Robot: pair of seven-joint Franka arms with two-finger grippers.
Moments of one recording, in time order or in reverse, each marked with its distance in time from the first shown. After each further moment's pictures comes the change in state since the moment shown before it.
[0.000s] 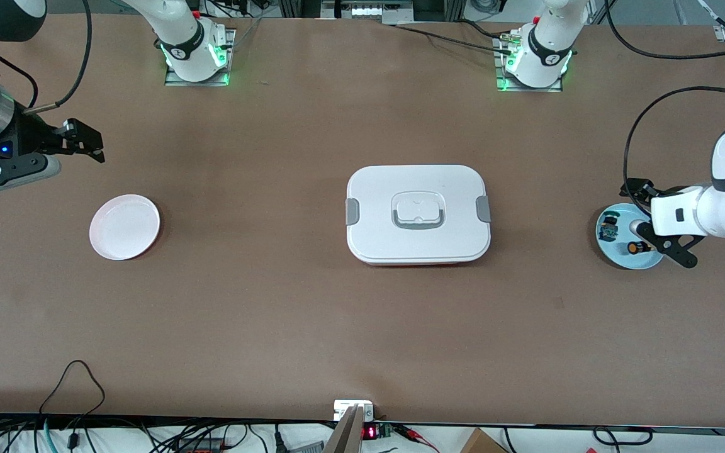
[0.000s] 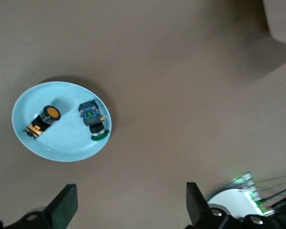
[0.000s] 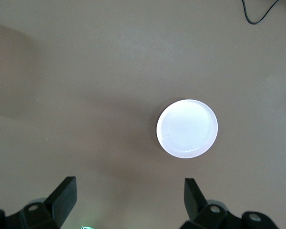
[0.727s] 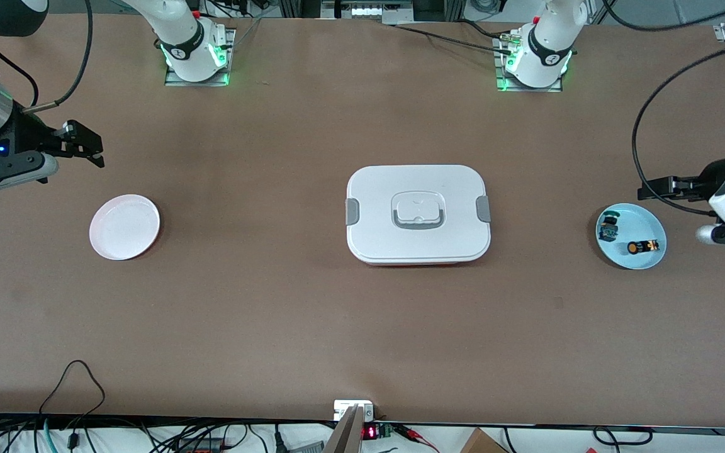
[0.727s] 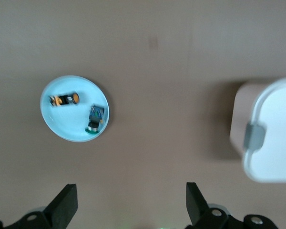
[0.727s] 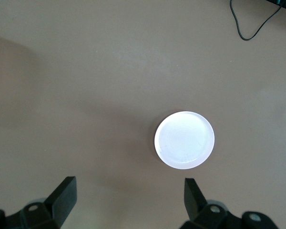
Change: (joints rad) left arm -0.360 -0.195 0.395 0.135 -0.220 0.045 -0.515; right arm -0.001 -0.002 0.001 -0.001 0.000 0.047 0.000
